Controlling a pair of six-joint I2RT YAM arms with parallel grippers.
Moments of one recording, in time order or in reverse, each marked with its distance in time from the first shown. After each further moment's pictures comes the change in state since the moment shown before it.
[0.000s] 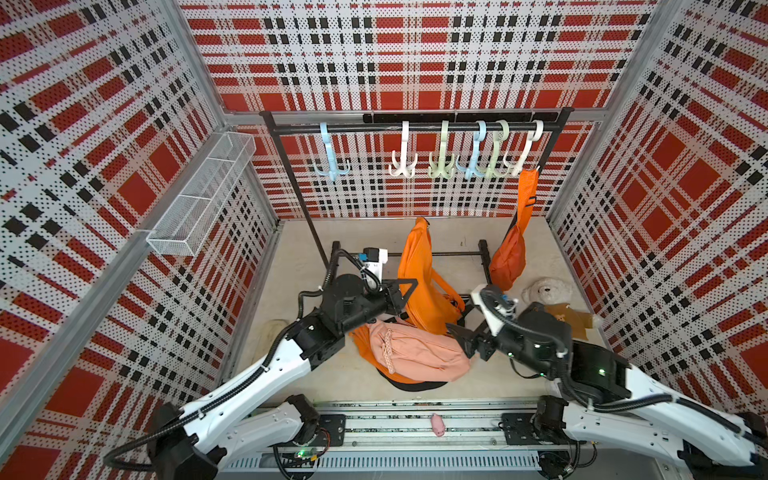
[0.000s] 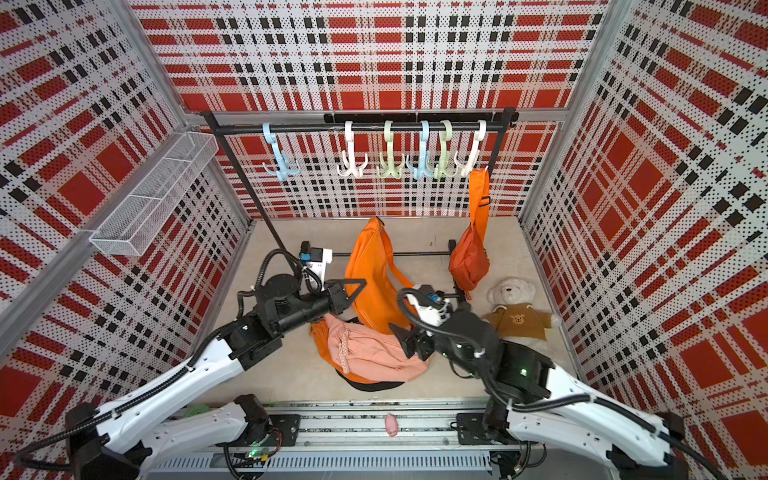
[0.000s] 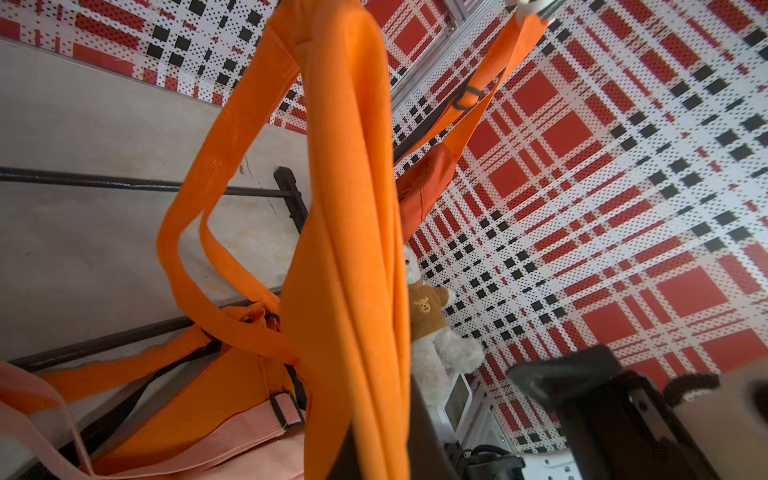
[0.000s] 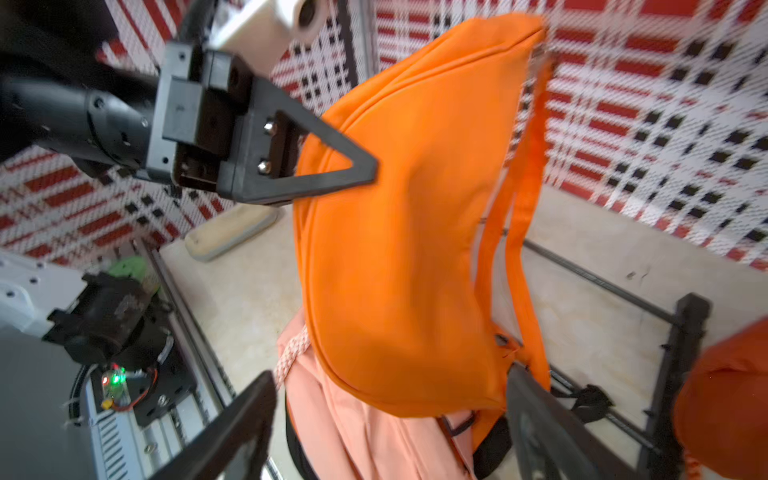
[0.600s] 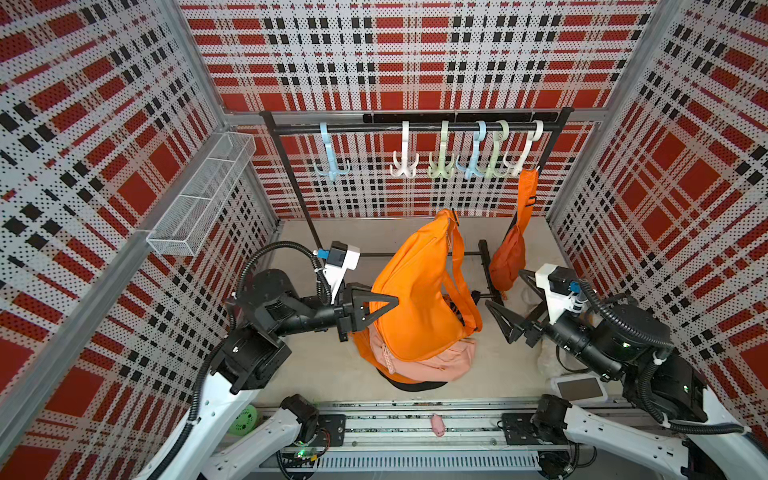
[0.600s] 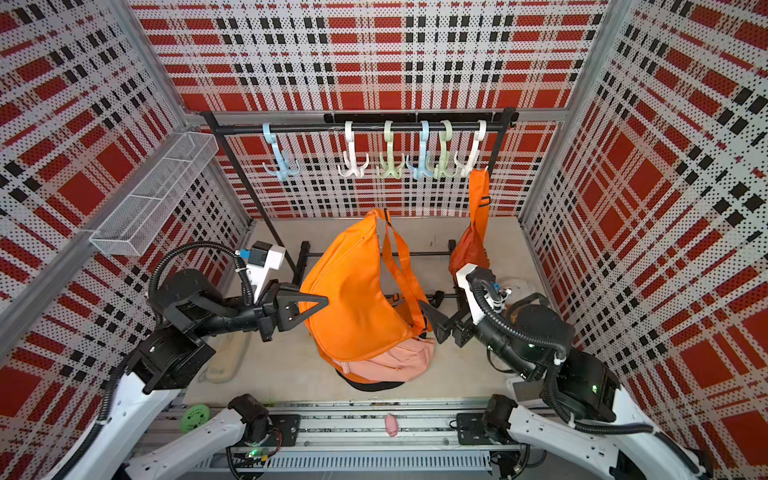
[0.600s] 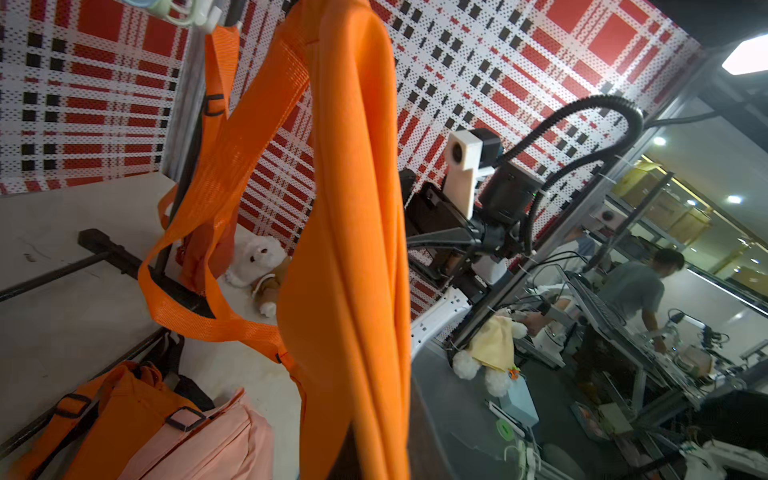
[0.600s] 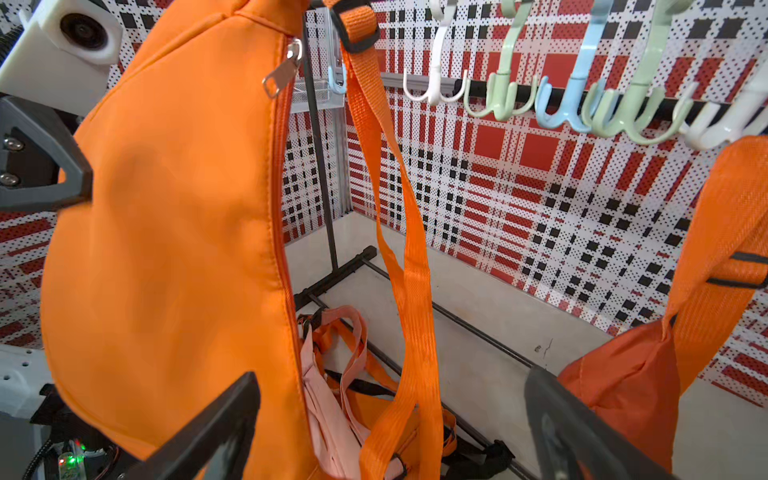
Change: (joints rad) left arm 0.137 -0.204 0.266 -0.294 0.593 0.209; right arm -0.074 -0.012 0.264 -0.110 -0.034 -0.158
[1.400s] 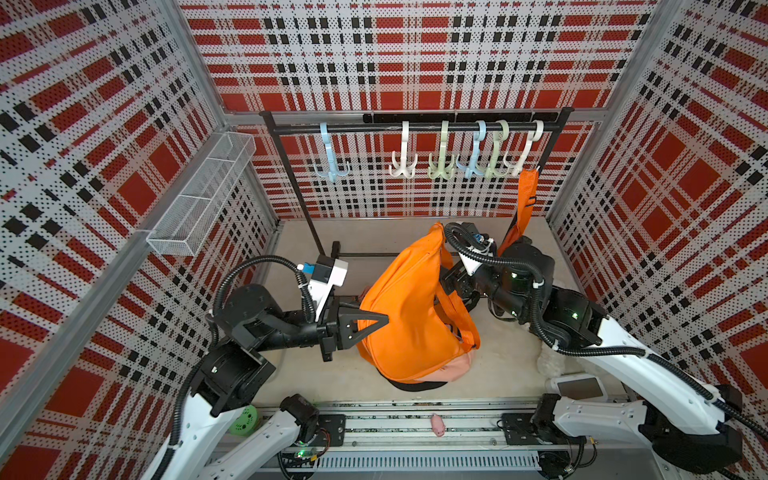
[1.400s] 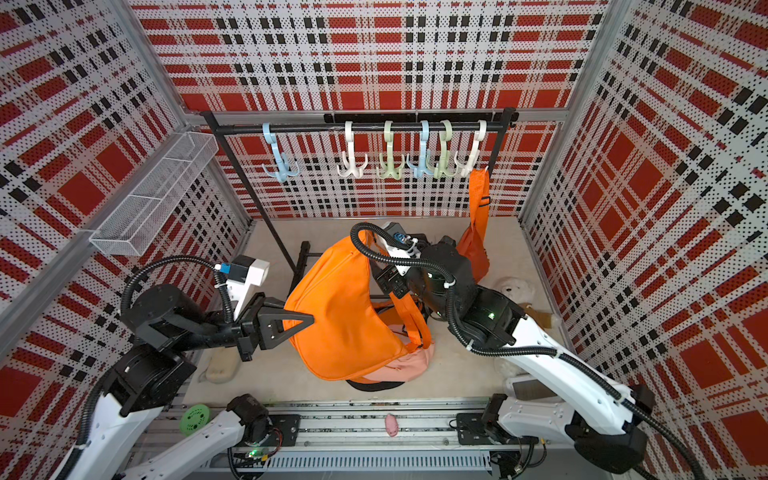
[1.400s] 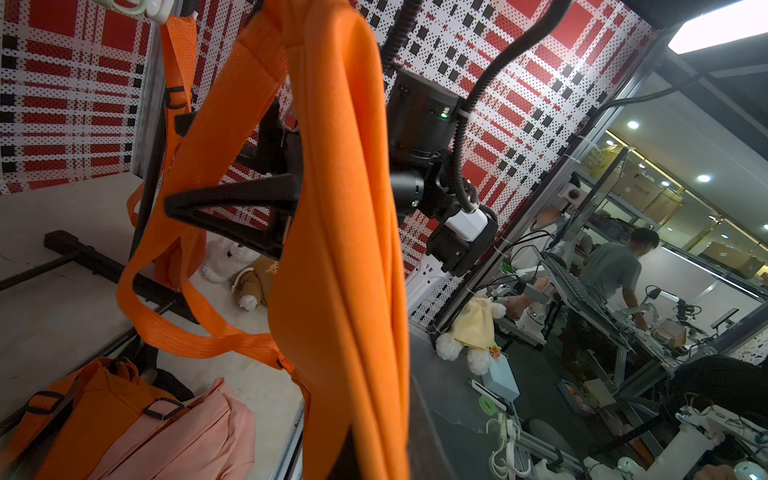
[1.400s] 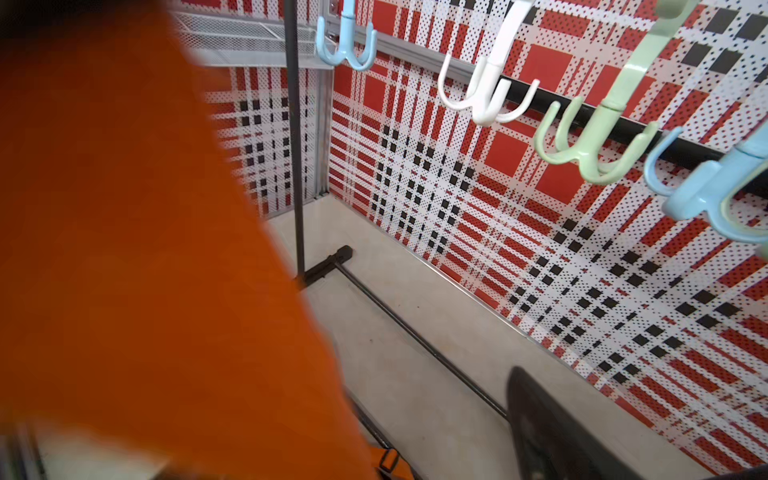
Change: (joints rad) left arm 0.000 -0.106 -0.011 -0.063 0.039 0.002; right arm -0.066 0.484 0.206 0.187 0.008 -0.125
